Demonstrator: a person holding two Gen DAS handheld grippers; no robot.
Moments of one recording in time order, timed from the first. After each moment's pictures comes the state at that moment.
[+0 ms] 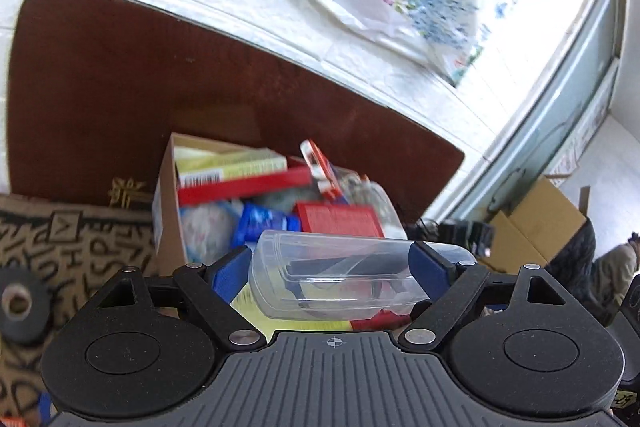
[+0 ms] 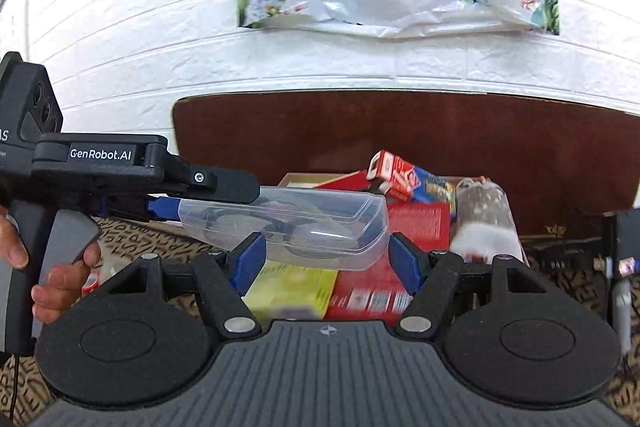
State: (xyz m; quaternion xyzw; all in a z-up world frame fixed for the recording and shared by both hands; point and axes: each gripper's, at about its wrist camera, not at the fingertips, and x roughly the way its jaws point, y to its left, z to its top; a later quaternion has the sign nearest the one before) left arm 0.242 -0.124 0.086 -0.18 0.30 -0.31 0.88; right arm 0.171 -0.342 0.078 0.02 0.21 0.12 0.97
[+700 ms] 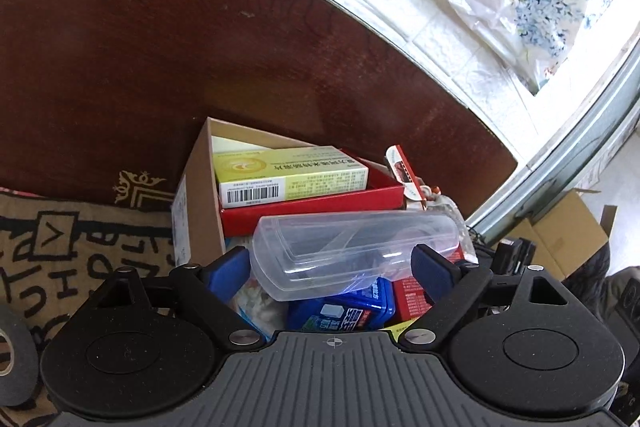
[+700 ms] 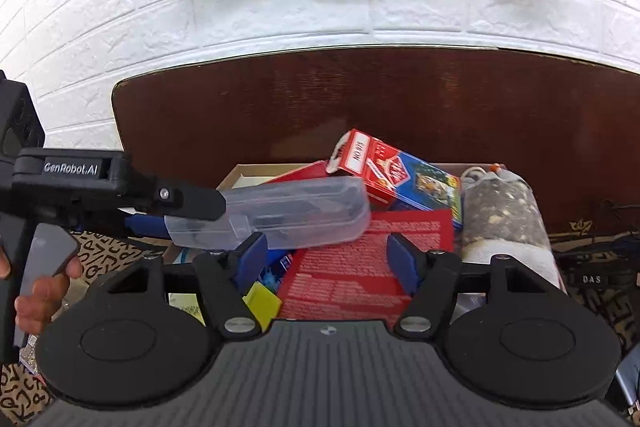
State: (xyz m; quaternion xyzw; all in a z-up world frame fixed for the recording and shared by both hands) left arm 0.323 -0.119 0.041 -0.20 0.35 -0.30 0.87; right arm 0.260 -0.360 0.037 0.03 0.24 0.11 0.96
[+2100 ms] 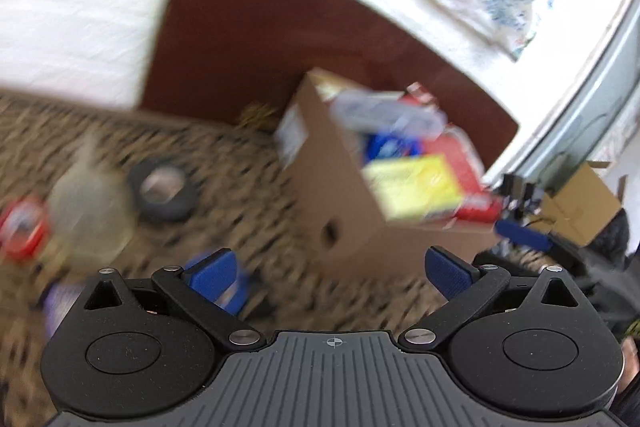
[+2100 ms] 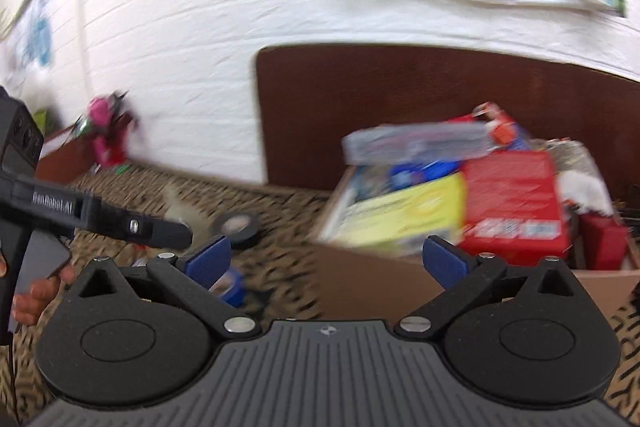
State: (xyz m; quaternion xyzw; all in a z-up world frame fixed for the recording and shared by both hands) left arm 0.122 0.014 0.010 -0.17 0.35 -0.23 0.89; right arm 0.111 -0.267 0.019 -0.02 0.23 0.20 0.95
